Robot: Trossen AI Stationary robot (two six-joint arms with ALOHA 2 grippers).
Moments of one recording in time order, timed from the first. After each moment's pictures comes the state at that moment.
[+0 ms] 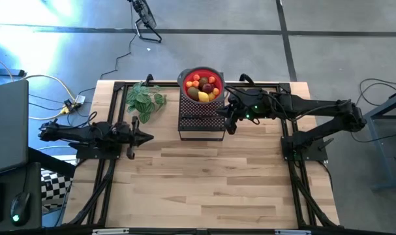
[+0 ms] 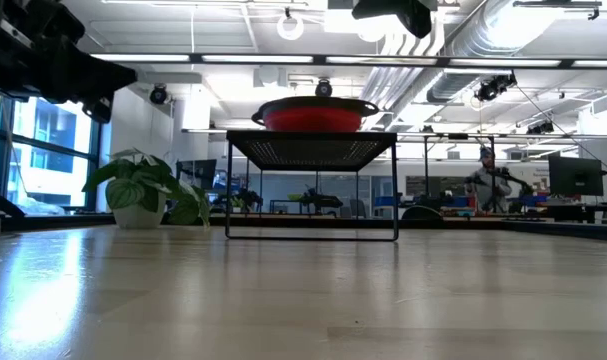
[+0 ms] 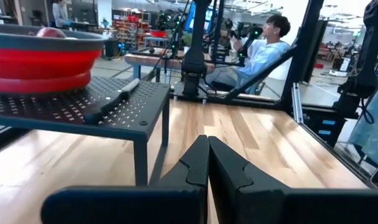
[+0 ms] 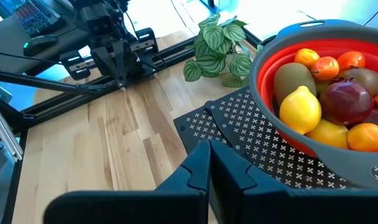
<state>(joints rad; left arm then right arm) -0.14 0.01 0.02 0.02 -0.16 -0.11 -0.07 1.28 1.27 -0.49 0.15 0.37</state>
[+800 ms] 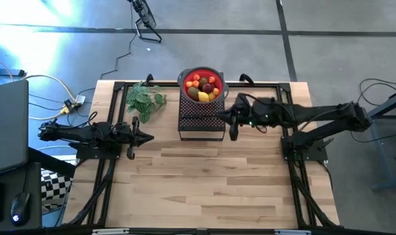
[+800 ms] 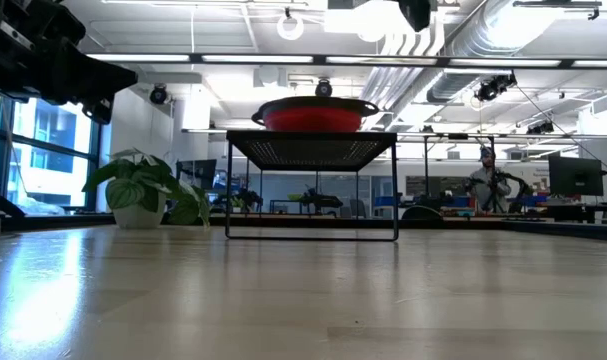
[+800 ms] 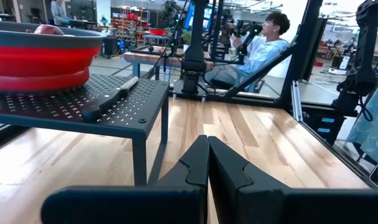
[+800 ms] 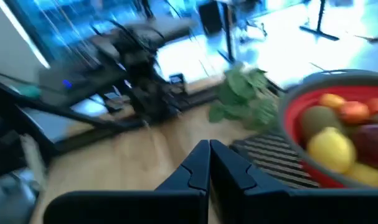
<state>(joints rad) -0.14 0.02 0.02 0.02 -0.16 -0.11 -0.01 1.20 1.08 -0.15 0.21 0.31</state>
